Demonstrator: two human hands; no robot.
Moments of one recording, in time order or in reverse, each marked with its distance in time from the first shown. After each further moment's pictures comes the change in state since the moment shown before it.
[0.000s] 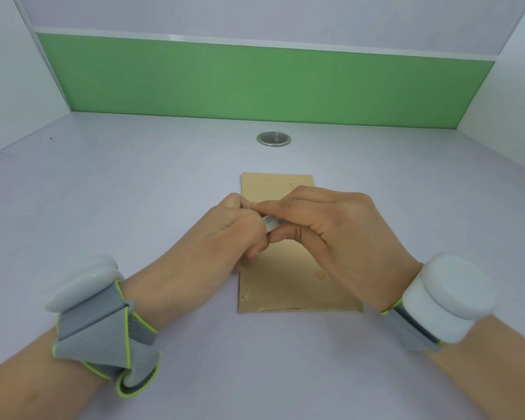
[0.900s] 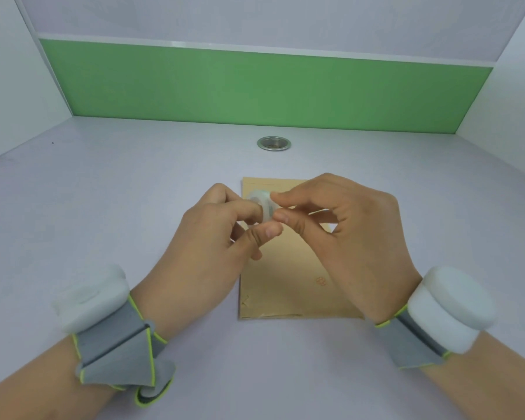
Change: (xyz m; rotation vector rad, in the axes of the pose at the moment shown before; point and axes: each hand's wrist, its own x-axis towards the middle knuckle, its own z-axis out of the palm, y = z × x) left_hand -0.005 0.008 0.003 0.335 0.229 0.231; right_hand 0.003 -0.017 -0.002 0.102 0.300 0.297
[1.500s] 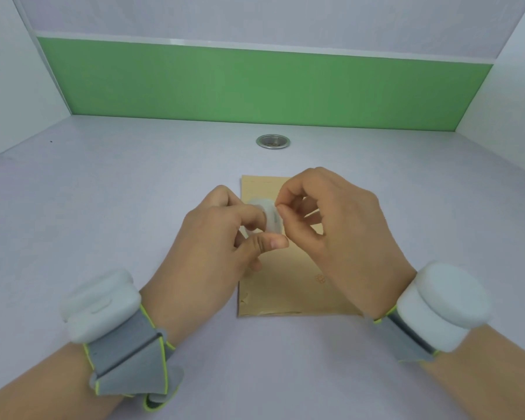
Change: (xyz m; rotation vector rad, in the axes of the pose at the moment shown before) left_hand -0.005 0.008 0.003 -0.011 -0.019 -0.039; right_hand 0.002 -0.001 0.001 -0.130 -0.103 -0.025
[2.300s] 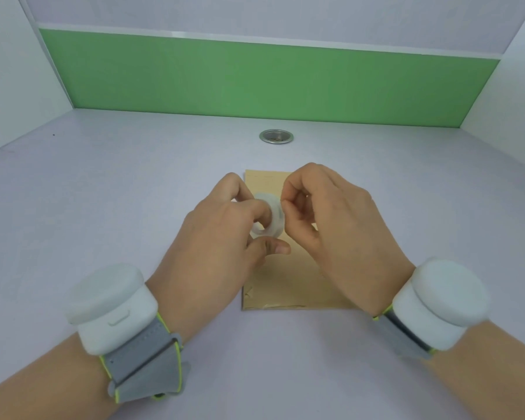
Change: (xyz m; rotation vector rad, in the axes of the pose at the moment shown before) left_hand -0.003 0.001 -0.001 0.351 0.013 0.073; right_hand 0.000 -0.008 0.001 -0.081 -0.110 0.012
